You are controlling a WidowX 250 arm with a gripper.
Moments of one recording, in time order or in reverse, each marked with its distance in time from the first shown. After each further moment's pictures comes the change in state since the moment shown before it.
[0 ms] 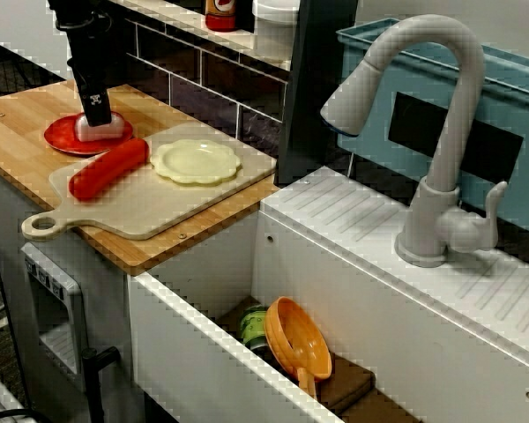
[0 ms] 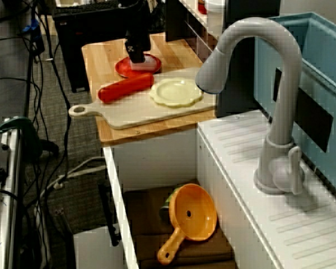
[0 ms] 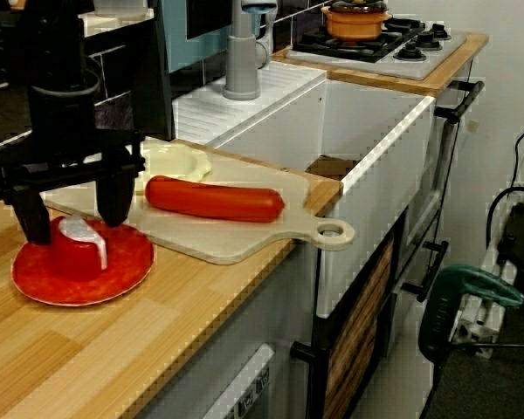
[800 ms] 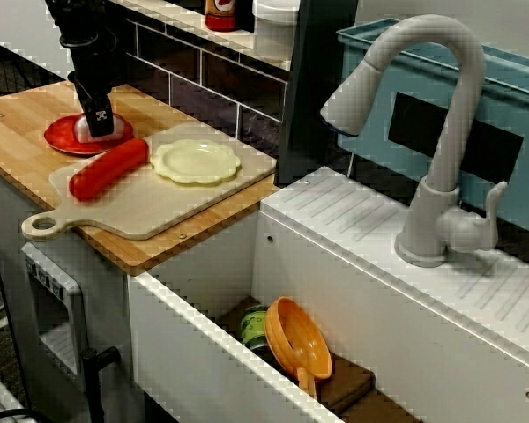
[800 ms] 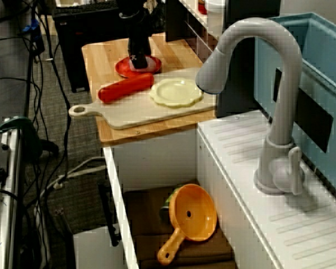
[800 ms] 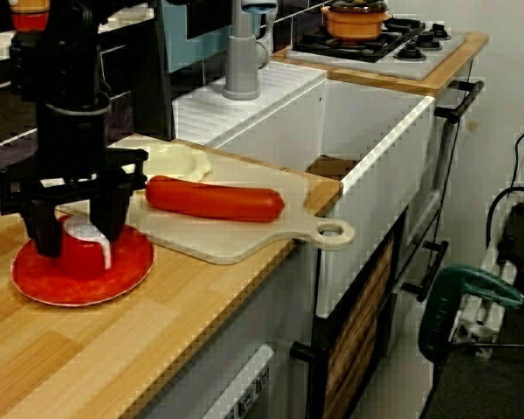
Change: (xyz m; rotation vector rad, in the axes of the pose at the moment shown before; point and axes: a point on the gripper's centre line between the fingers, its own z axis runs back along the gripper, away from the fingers) arm -0.001 -0.001 -0.014 0.063 0.005 0.039
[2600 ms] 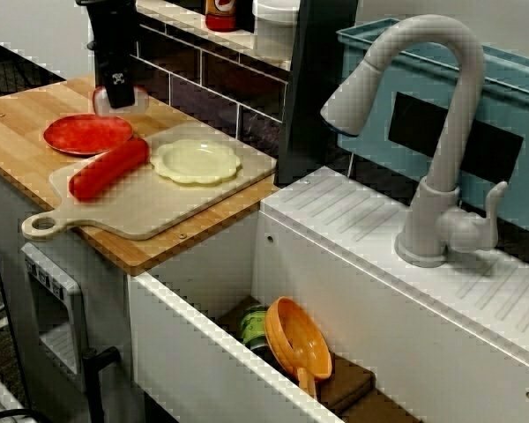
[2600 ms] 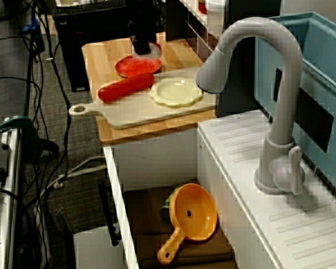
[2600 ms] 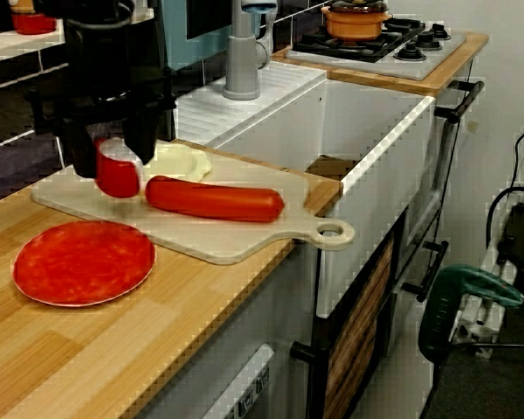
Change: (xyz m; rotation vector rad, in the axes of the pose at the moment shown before) arm 0.028 -0.035 0.045 -0.134 -0.039 -0.065
